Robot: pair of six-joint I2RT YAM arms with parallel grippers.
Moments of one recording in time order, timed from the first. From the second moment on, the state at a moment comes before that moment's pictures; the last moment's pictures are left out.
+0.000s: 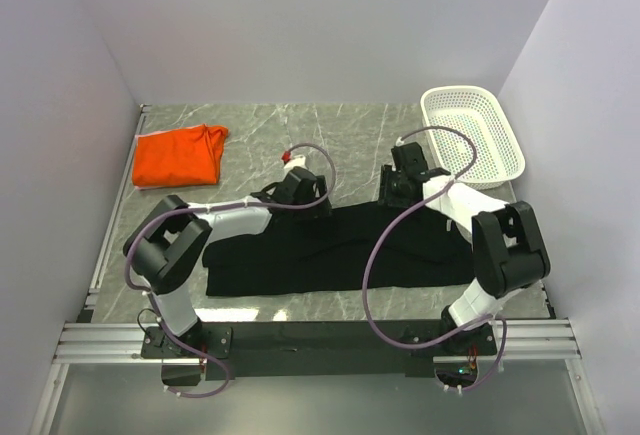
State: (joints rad) left arm -0.73 1.74 0.99 0.02 -0.20 -0.74; right arm 0.31 1.61 0.98 -0.35 0.02 0.39
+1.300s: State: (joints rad) left arm -0.78 1.83 0.99 0.14 -0.13 -0.80; right arm 0.41 1.32 0.77 -0.42 0.04 0.44
